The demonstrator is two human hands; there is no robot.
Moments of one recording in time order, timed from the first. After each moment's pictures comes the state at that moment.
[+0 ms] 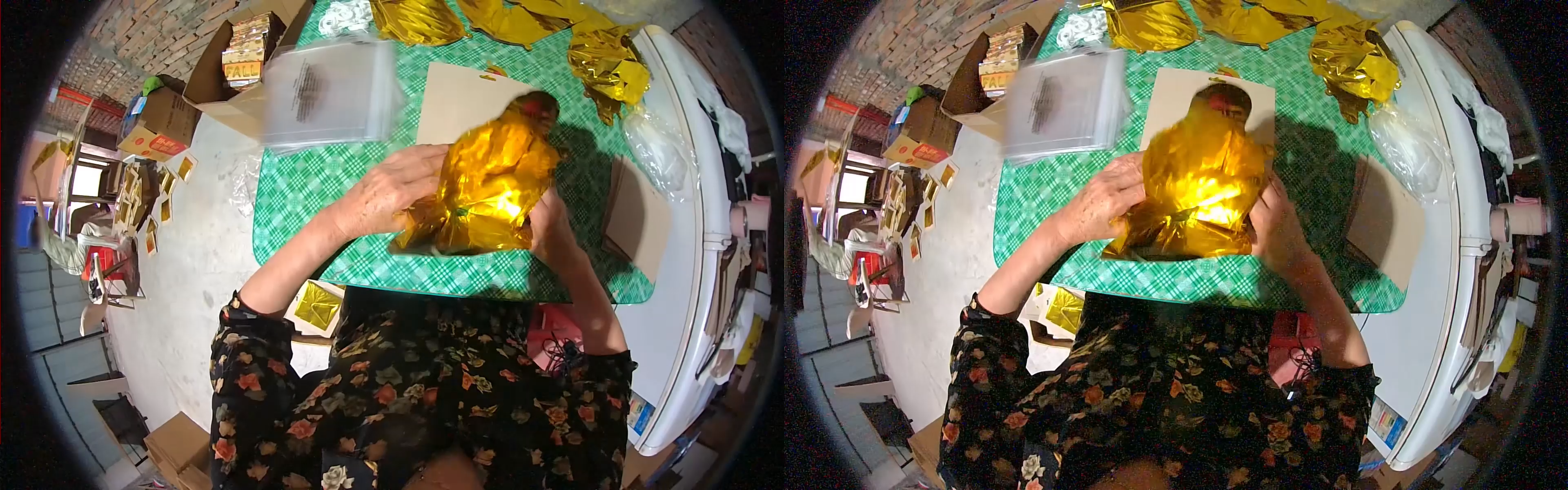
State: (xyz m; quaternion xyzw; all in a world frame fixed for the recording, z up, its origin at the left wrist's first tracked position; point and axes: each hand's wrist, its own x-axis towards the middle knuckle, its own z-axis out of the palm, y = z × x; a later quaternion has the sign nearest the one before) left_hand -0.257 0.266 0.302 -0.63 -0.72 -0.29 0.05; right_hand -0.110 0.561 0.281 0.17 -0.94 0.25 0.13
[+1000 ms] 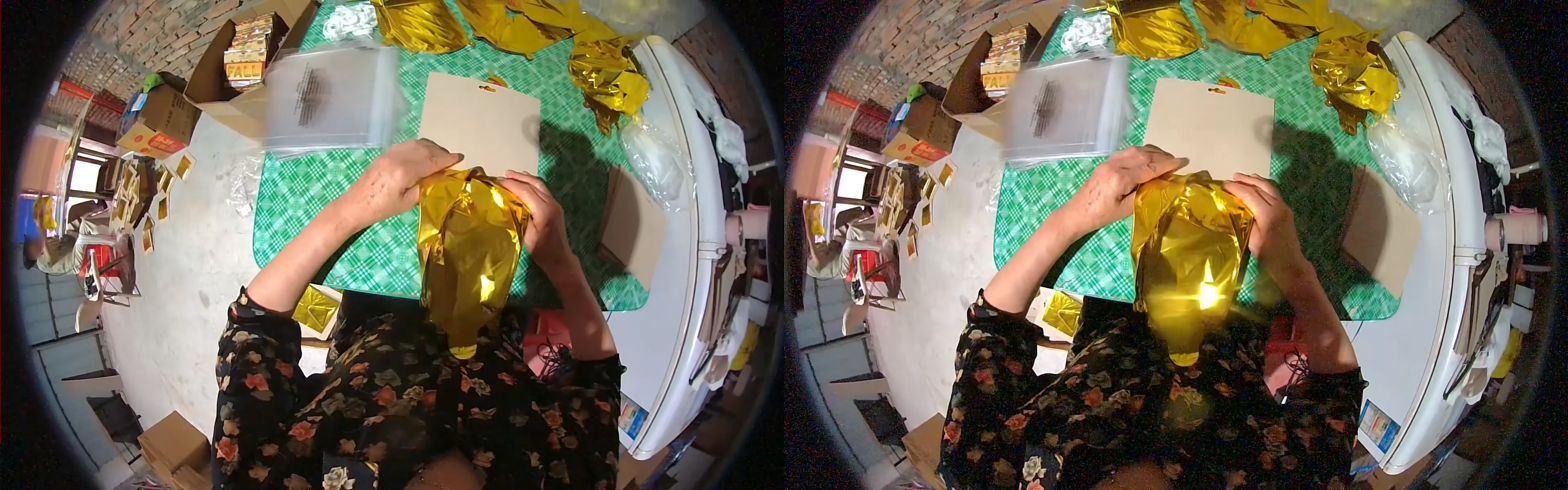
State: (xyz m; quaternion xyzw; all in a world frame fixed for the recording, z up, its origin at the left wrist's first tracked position) left_hand -0.269 0.282 0.297 -0.52 -0.76 -0.38 -0.02; right_hand -0.121 0.548 0.293 0.11 -0.93 0.31 0.16
